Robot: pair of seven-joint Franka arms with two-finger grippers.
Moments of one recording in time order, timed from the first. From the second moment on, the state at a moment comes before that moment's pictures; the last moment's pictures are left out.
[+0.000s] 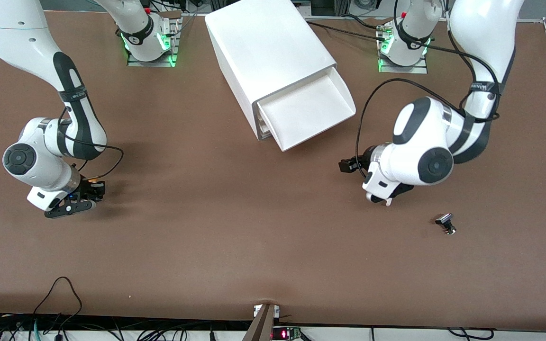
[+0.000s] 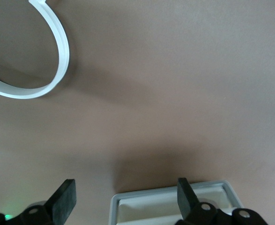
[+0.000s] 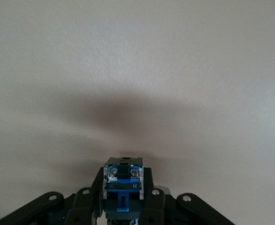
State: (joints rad) left arm -0.09 0.47 -0.32 -1.63 -0.18 1.84 -0.74; right arm 0.05 0.56 -0.14 -1.87 -0.03 2.45 -0.30
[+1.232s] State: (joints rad) left arm -0.09 0.30 -0.61 -1.98 -0.18 2.07 -1.29; right arm 0.03 0.49 -0.10 -1.84 0.00 2.36 -0.24
